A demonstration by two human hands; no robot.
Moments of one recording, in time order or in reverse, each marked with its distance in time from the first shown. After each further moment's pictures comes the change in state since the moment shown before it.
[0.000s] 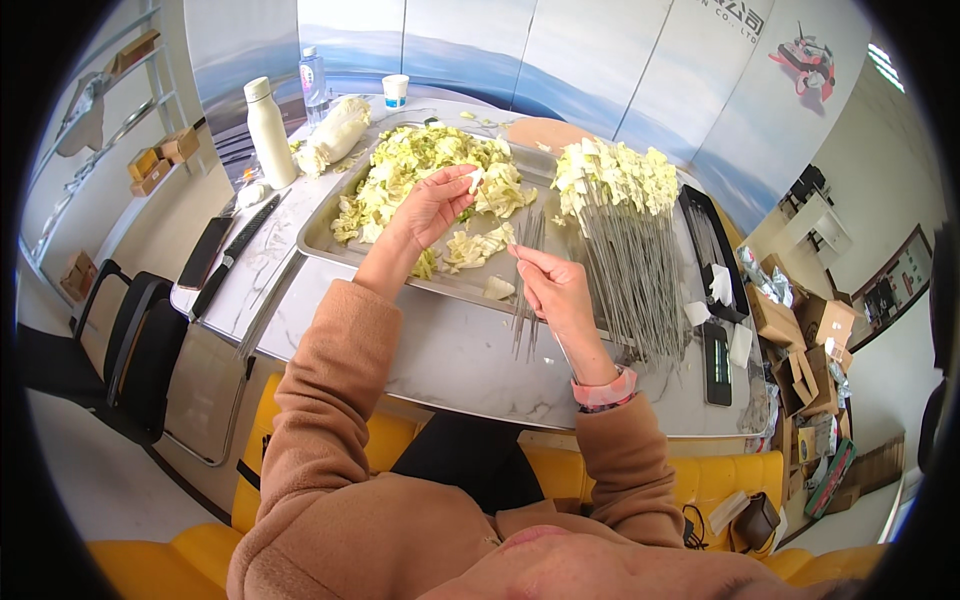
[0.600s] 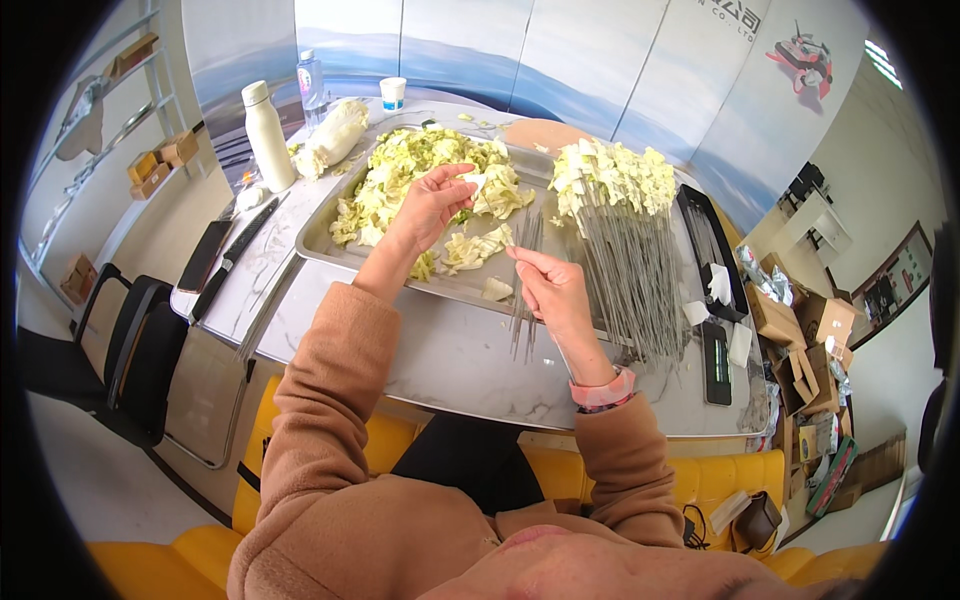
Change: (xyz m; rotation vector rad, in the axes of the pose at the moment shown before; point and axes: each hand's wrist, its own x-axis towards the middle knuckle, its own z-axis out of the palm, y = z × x) left_hand -0.005 0.000 0.006 0.179 -0.005 0.111; right_hand -0.001 -0.001 -0.002 0.004 -0.017 -0.001
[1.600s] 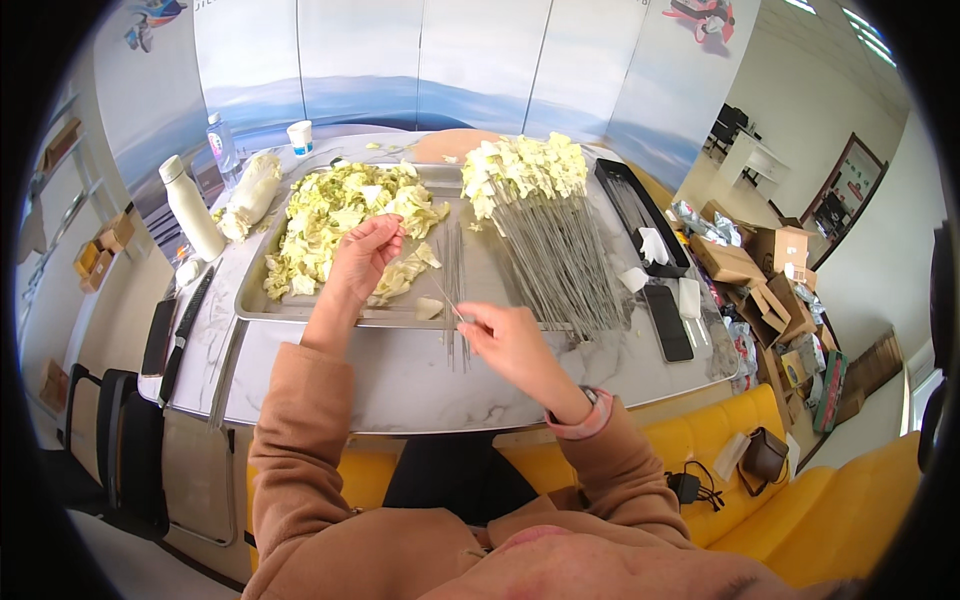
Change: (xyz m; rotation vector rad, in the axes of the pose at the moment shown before) left_hand -0.012 -0.014 0.018 -0.079 -0.039 -0.114; right_hand -0.057 -0.012 -0.010 -0.595 0.074 -0.166
